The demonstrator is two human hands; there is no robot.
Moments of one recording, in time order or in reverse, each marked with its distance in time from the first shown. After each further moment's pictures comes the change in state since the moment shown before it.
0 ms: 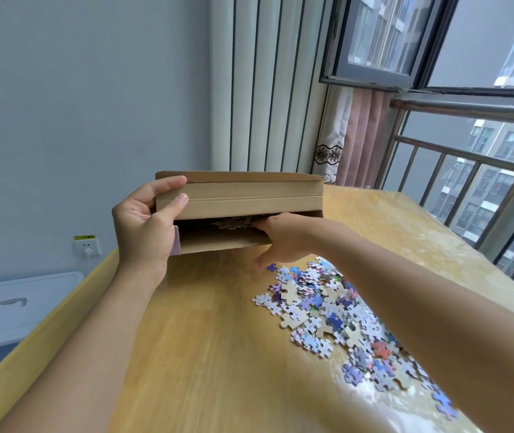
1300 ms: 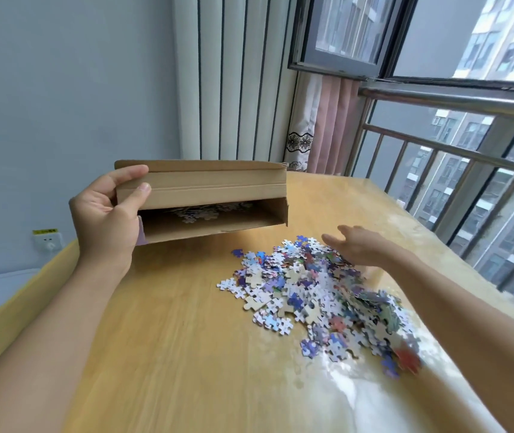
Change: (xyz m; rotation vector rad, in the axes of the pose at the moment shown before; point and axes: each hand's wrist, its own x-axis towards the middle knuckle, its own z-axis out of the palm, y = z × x) left_hand -0.008 -0.003 0.004 0.063 0.004 0.041; right_hand -0.079 0.153 0.075 0.342 0.037 0.602
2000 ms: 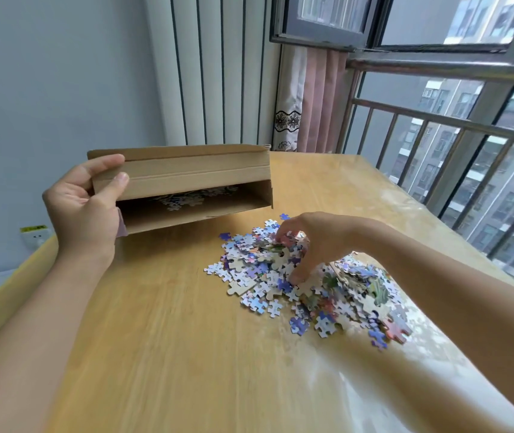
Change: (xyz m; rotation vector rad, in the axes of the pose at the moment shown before) left_hand -0.008 0.000 0.009 0.101 0.030 -0.019; right_hand -0.055 -0.053 -0.013 -0.106 -0.244 -0.430
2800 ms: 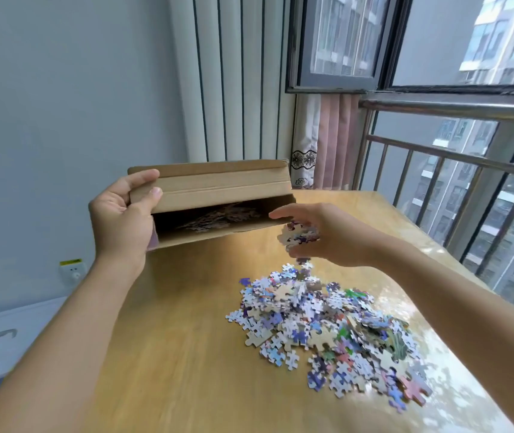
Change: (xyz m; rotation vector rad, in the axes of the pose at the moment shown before) left_hand 0.043 0.043 0.019 -0.068 -0.051 -0.076; right_hand -0.014 -0.019 -0.057 0.205 0.466 -0.321
